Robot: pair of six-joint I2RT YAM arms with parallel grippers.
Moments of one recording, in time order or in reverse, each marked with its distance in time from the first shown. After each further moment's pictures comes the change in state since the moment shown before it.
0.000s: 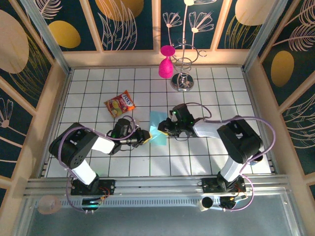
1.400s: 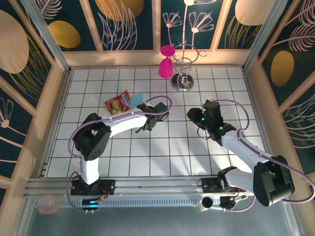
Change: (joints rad) left arm -0.272 0.247 0.937 -1.500 -1.125 0.627; right arm -0.249 -0.527 -0.171 -0.169 0.390 -0.049
